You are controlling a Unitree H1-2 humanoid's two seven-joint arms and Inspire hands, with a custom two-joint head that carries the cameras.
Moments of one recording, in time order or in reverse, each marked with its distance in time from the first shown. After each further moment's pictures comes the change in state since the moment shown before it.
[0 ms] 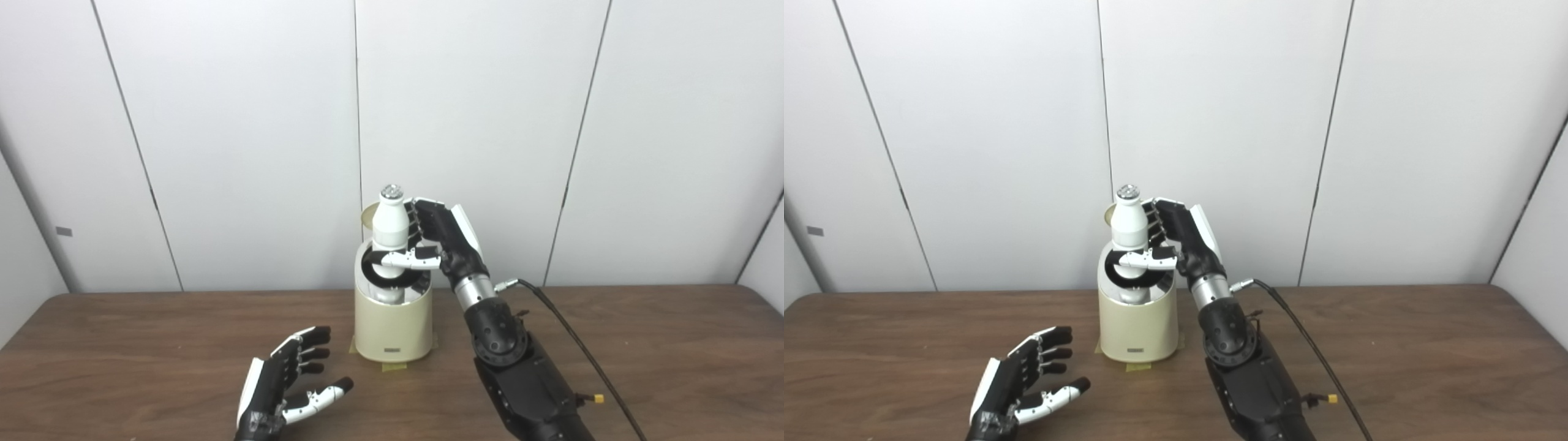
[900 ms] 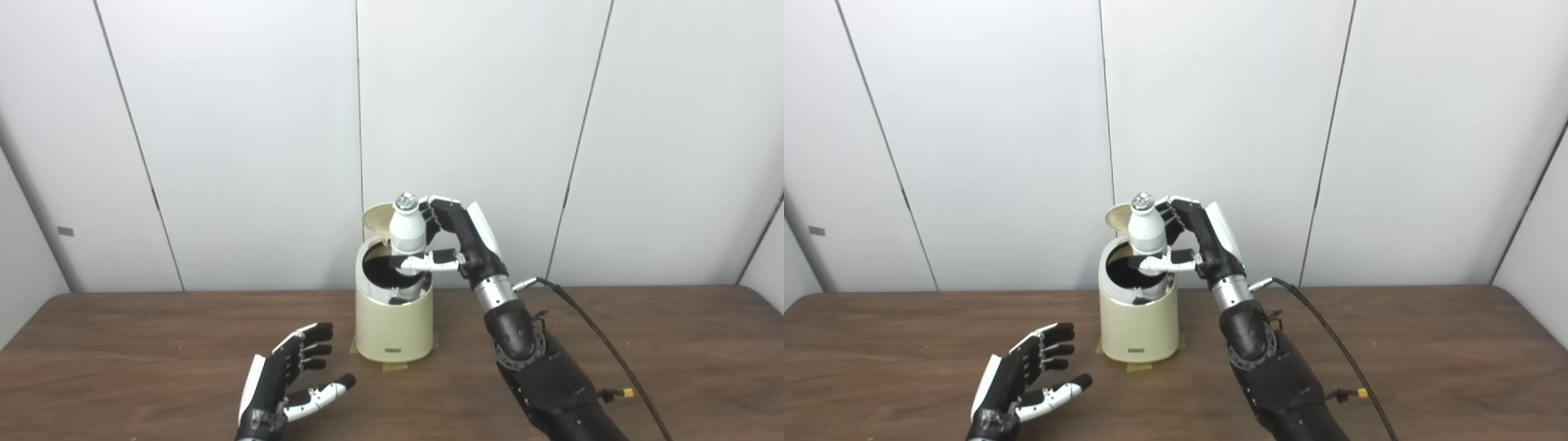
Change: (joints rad) left arm 0.000 -0.002 -0.002 -0.021 0.000 0.005 -0.002; right arm -0.034 -0.091 0.075 0.158 -0.057 -0.224 -0.072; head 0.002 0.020
